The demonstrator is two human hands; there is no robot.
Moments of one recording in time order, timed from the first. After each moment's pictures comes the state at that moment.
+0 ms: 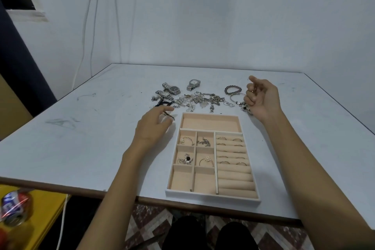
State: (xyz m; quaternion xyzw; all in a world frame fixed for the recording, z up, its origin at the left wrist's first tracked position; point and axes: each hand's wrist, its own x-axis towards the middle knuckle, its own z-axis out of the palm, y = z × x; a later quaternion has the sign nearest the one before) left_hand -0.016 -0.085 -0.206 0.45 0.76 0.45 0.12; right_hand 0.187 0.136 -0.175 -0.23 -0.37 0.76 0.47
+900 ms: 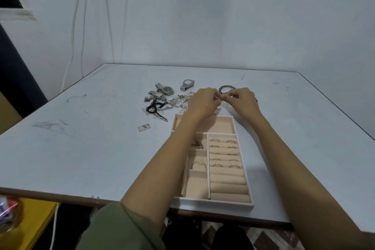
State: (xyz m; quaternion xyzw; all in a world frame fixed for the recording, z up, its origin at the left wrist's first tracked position) left_hand 0.045 0.063 -0.184 0.59 0.75 0.29 0.07; right_hand 0.171 0.125 -0.188 -0.42 -0.79 0.28 0.34
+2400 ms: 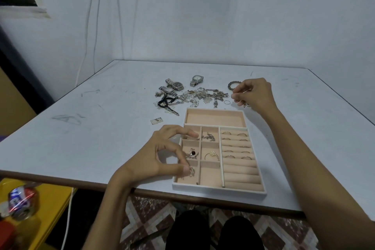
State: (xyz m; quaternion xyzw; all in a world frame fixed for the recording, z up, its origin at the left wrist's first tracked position) left_hand 0.015 -0.158 -0.198 0.66 0.57 0.41 0.27; right_hand 0.180 0.104 -0.168 -0.39 -0.76 0.36 0.38
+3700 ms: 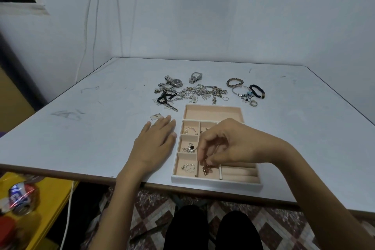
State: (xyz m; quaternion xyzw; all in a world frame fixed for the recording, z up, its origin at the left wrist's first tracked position) left_hand 0.007 -0.137 -0.226 0.57 0.79 0.22 0.05; right_hand 0.206 -0.043 -0.140 -0.14 -0.89 0.44 0.00
